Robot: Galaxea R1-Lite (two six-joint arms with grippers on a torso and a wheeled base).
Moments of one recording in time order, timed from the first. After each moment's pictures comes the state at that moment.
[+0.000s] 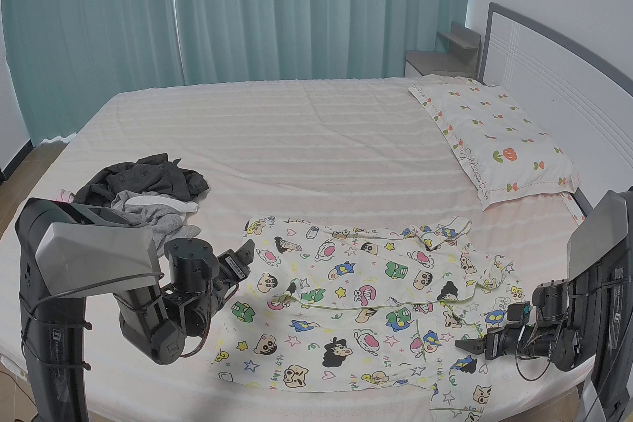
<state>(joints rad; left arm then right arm) -0.40 2.32 -0.56 -1.40 0.32 -0.72 0.04 2.43 -0.06 -1.55 0.34 0.06</state>
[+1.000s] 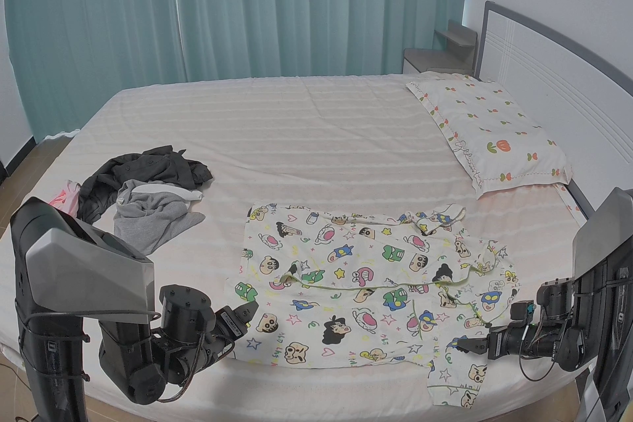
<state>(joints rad) -0.50 2.28 -0.26 -1.41 0.21 -0.94 0.04 2.39 -0.03 -1.55 0.36 0.06</state>
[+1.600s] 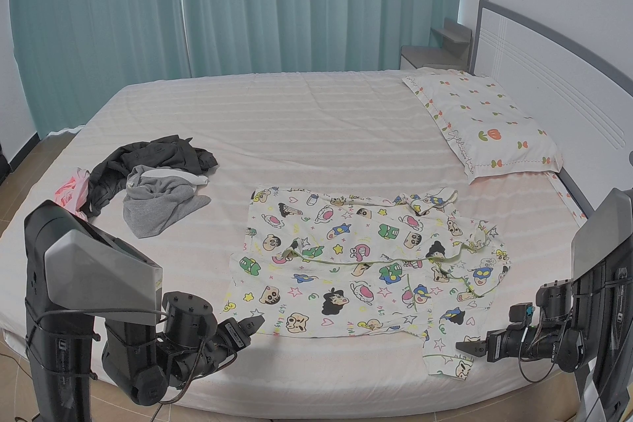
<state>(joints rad) -0.49 2.34 -0.26 -1.41 0.11 -0.93 0.04 2.41 -0.02 -1.55 0.38 0.06</state>
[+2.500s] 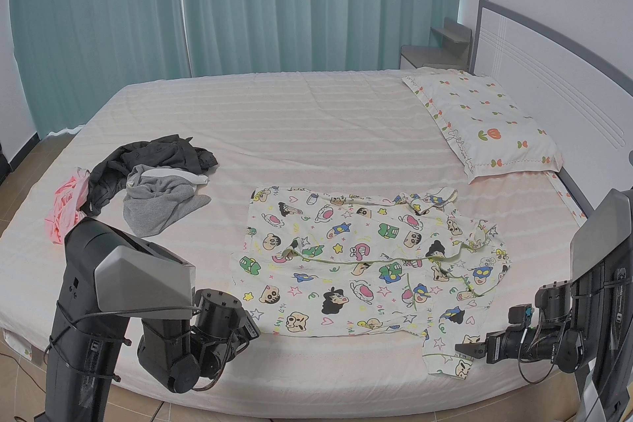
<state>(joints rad) -0.49 2.50 -0.48 -1.29 0.34 -0.82 0.05 2.41 -0.02 -1.55 0.38 0.06</state>
